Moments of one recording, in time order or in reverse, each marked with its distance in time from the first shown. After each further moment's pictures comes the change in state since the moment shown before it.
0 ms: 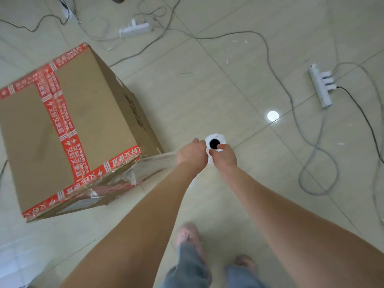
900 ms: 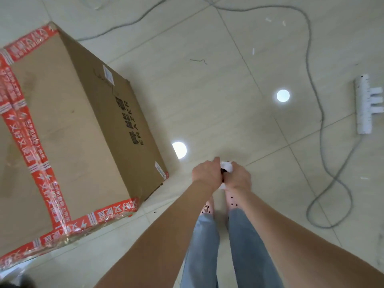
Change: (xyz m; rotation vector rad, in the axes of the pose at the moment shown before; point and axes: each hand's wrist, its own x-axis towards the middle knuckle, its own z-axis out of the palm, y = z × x) left_hand 0.173 -0.015 0.000 -0.127 -0.317 -0.081; right_hand 0.152 -0.069 0.030 -0.729 -0.080 0.045
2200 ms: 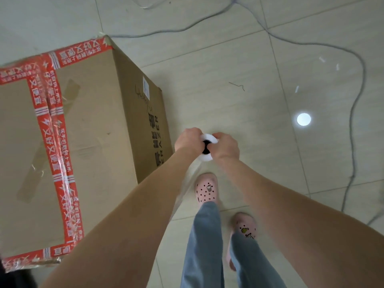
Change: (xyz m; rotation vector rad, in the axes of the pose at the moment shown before) left_hand 0.107 -0.122 -0.169 -0.369 0.156 -0.330; right_hand 0.091 -0.221 -0.022 0.037 -0.083 -0.177
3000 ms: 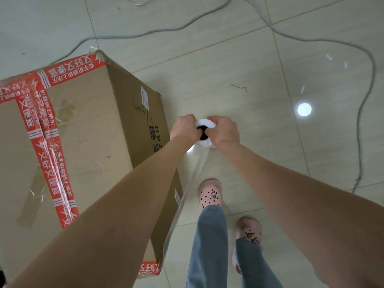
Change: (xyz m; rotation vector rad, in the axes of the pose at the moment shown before) left_hand 0.070 0.000 -0.050 -0.067 0.065 0.017; right_hand 0.058 -0.066 -0.017 0.034 -0.008 -0.081
